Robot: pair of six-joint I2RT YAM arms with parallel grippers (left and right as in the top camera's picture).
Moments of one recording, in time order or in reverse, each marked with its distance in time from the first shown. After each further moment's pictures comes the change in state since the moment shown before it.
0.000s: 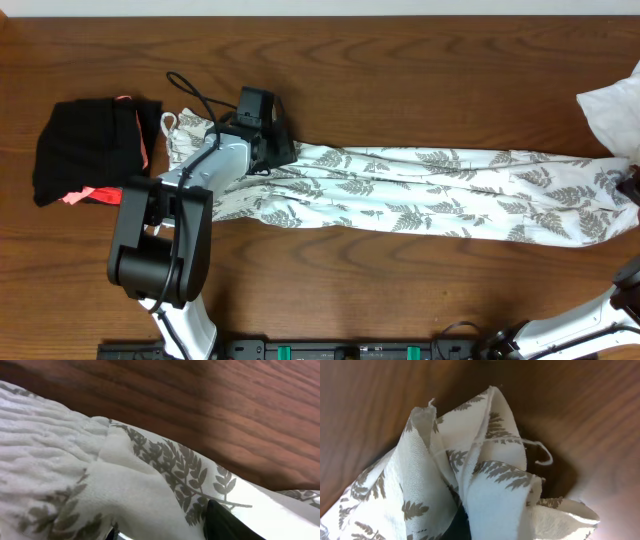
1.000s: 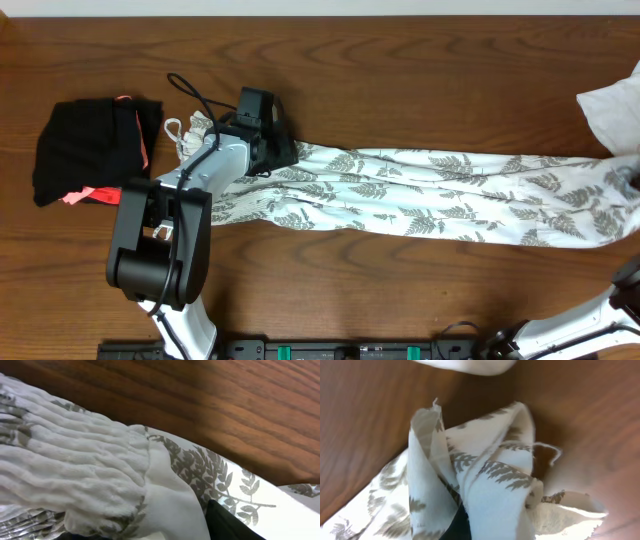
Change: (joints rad) left arm -0.001 -0.011 -0.002 -0.018 0.025 0.000; right arm 0.034 -0.003 0.117 -0.113 0.035 0.003
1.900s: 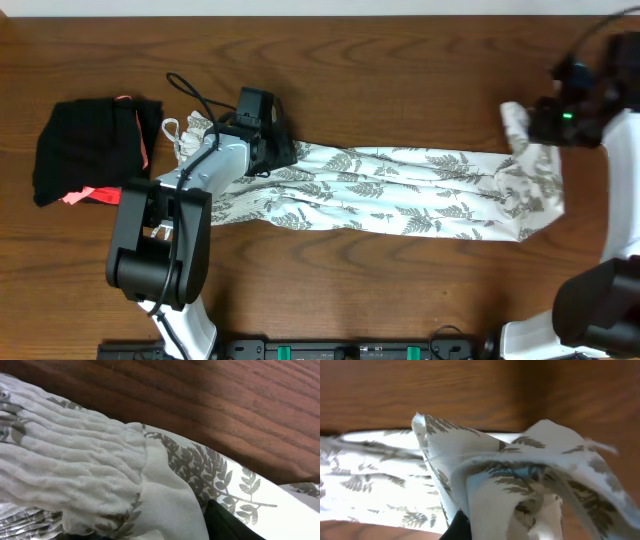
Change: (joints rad) left arm 0.001 0.000 0.000 -0.003 -0.012 0.000; right arm 0.643 -0.265 0.026 -0.192 0.124 -0.044
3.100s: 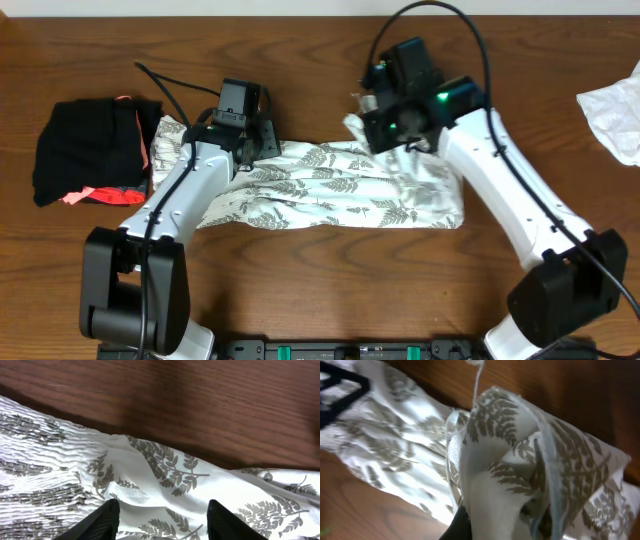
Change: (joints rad) left arm 0.013 -0.211 -0.006 -0.095 -0.174 0.093; right arm 0.666 0.093 0.000 0.215 0.044 0.186
